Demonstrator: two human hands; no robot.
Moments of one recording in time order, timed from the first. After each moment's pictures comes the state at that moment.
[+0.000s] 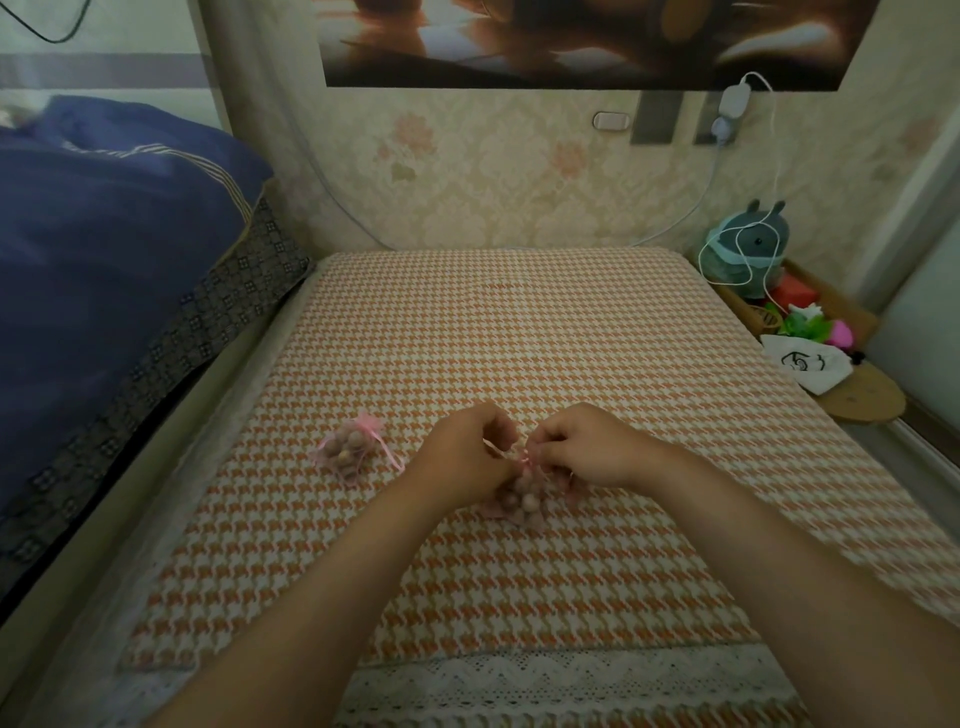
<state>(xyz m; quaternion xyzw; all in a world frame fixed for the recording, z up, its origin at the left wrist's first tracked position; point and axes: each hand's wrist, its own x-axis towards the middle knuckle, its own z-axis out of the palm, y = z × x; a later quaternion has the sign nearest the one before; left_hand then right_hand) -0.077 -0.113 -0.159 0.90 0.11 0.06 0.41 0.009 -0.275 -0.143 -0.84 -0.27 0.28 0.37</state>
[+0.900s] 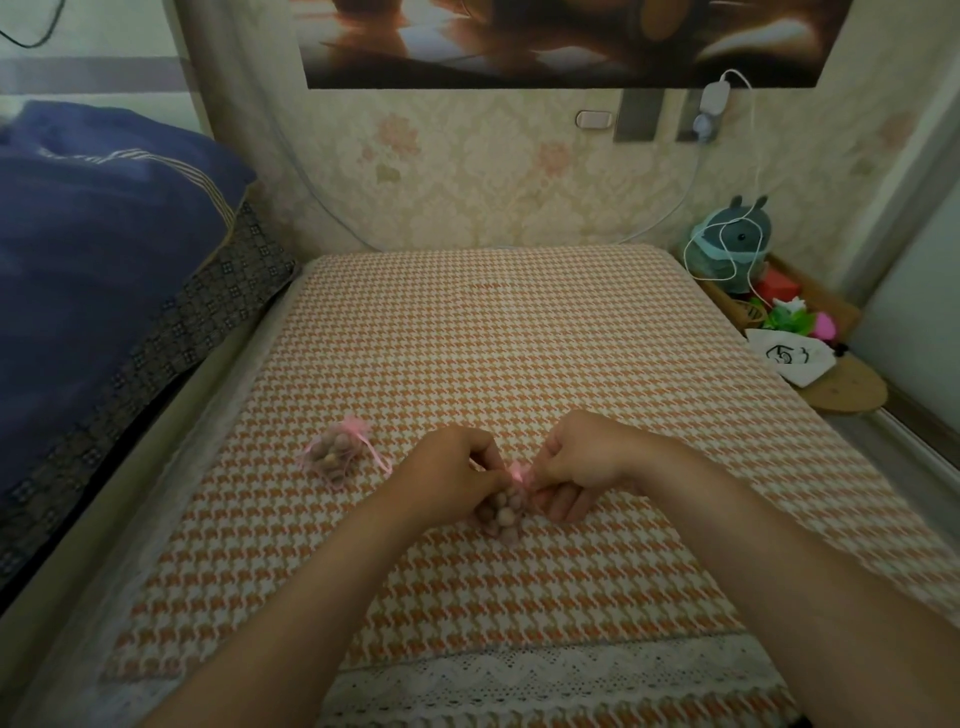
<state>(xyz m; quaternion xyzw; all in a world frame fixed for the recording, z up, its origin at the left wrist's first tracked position) -0.090 -0.116 -0.158 0.93 0.08 0.03 0.37 0.011 -0.284 -0.142 -0.82 -0.20 0.40 0.36</state>
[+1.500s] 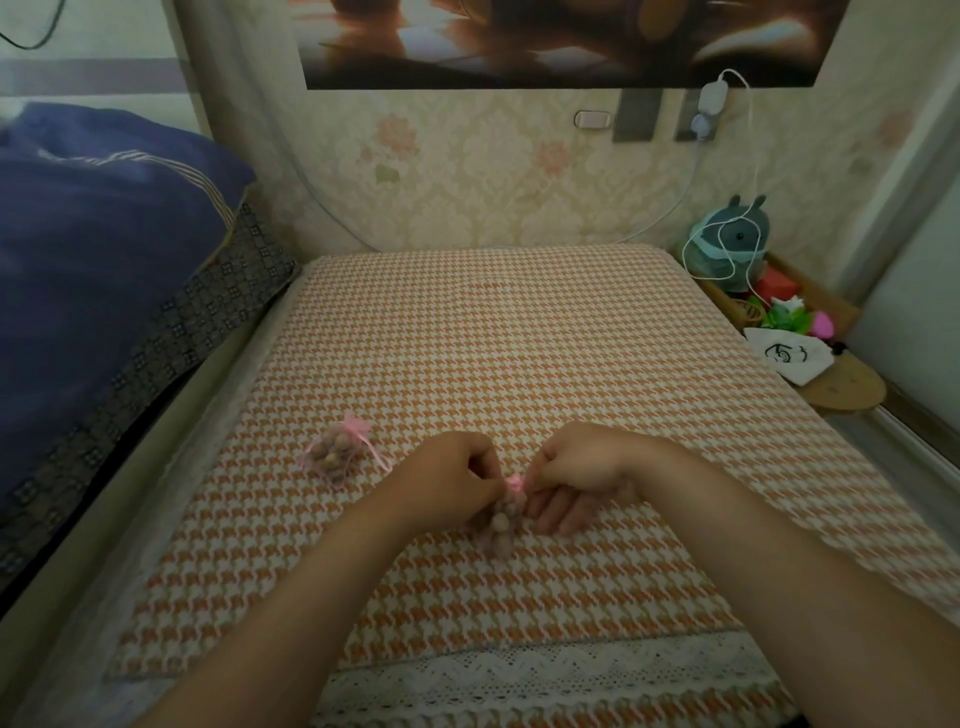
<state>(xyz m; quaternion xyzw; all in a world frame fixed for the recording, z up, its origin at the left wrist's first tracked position) -0.098 -0.113 -0.155 0.92 0.07 0.00 0.38 0.004 -0.281 -0.144 -0.80 -0.16 0.45 0.37</state>
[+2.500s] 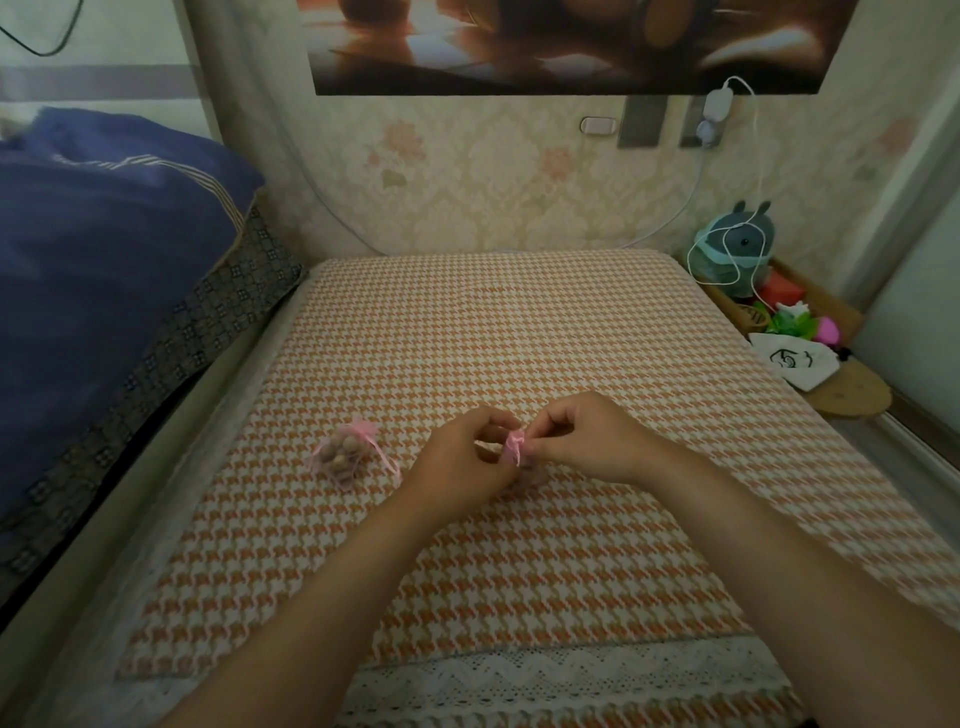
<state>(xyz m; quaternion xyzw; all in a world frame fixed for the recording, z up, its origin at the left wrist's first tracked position) -0.083 -0.118 -0.170 0.83 0.07 0.09 0.55 0.015 -0.285 -0.143 -0.84 -0.33 0.18 0.40</state>
